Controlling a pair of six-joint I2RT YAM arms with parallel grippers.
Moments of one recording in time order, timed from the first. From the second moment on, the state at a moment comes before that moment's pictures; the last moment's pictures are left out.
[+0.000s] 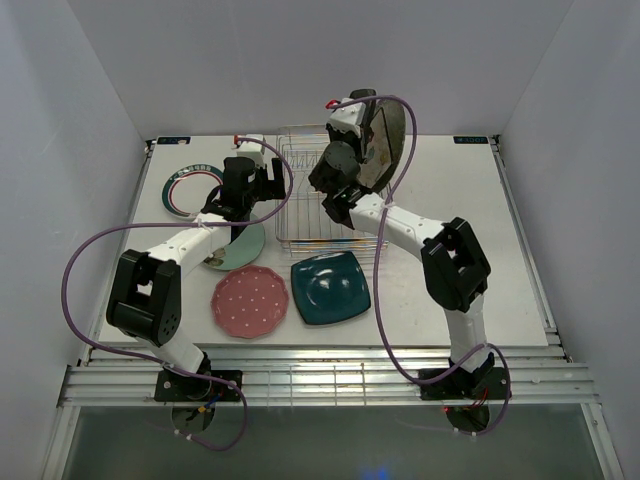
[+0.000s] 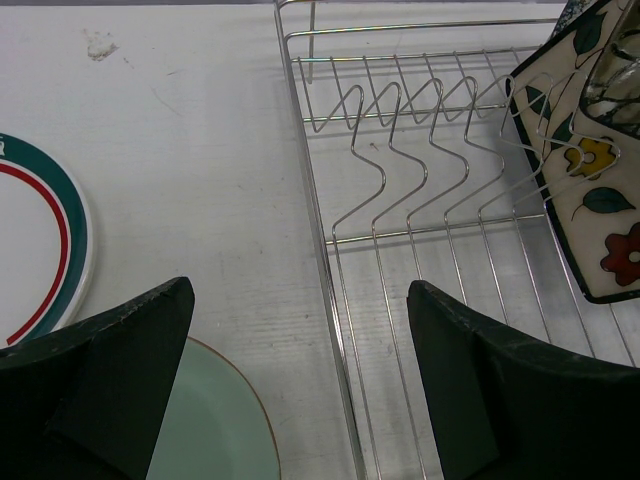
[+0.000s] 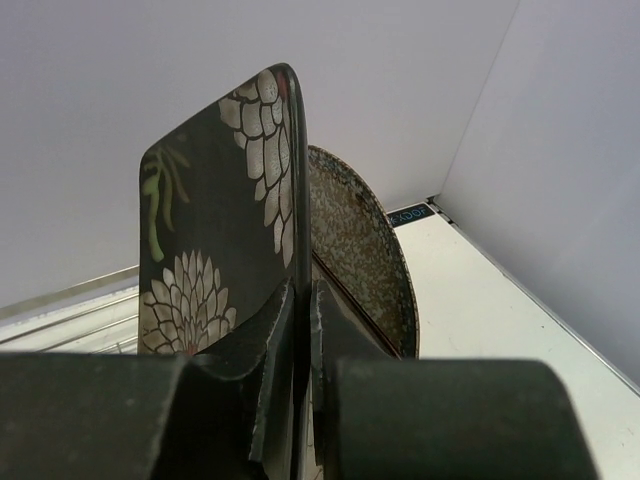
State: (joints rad) left arm -0.35 1.62 1.09 0.19 -0.17 -0.16; right arm 0.79 2.00 1.65 0.79 1.26 -0.49
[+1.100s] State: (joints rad) left arm -0.35 1.62 1.09 0.19 -0.16 -0.16; right arm 0.71 2.17 1.73 0.86 1.08 -0.62
